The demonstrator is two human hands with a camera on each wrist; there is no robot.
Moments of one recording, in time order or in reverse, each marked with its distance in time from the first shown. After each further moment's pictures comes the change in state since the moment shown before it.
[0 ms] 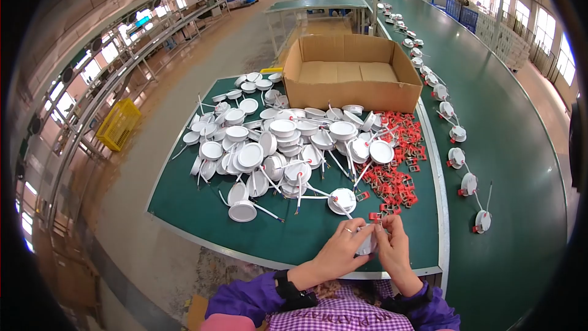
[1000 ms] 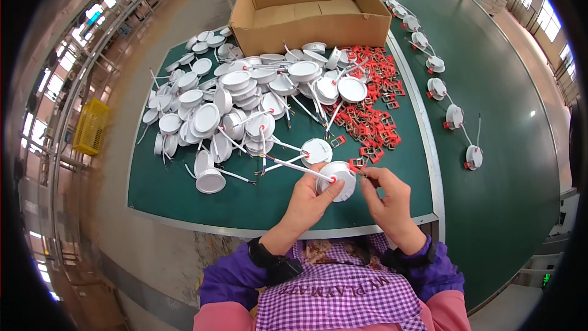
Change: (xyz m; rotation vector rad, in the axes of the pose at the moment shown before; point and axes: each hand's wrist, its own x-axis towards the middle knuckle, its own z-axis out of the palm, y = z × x) left_hand 0.009 -0.012 -0.002 -1.076 0.165 -0.455; right_hand 0.000 -0.004 -0.013 -0.199 0.074 -0.322
